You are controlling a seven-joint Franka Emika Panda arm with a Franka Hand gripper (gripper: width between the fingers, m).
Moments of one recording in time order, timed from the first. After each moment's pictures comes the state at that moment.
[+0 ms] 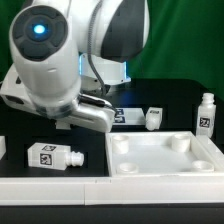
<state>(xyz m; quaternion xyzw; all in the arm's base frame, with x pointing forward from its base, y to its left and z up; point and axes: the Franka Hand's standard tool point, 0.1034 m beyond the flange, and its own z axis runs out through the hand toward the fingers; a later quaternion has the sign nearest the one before) 0.437 -0.111 0.019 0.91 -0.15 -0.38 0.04</state>
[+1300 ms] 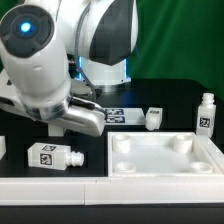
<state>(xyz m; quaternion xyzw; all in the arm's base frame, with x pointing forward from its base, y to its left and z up) 0.426 -0.124 0.008 0.90 -0.17 -0.40 0.04</state>
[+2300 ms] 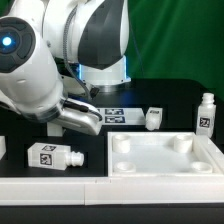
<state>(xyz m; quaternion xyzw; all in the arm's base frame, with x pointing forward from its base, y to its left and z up) 0.419 -0.122 0.013 0.89 -0.18 -0.42 0.02</state>
